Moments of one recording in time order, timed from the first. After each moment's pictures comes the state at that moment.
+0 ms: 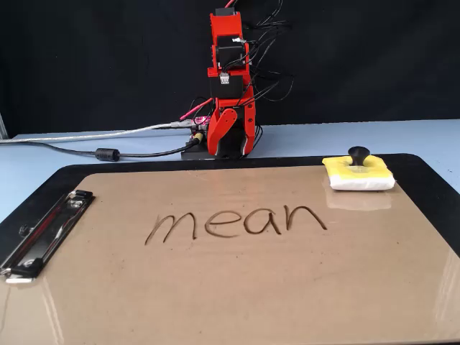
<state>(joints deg) -6.0 131.9 141.9 86.7 -84.2</state>
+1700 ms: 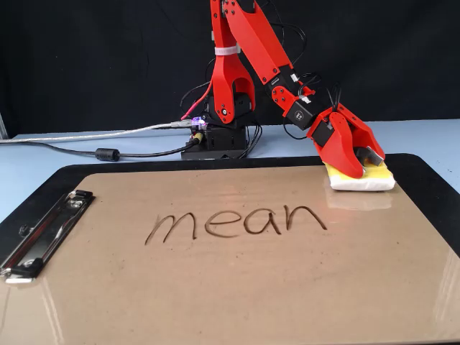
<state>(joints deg) -58.0 93.8 141.3 -18.4 -95.1</state>
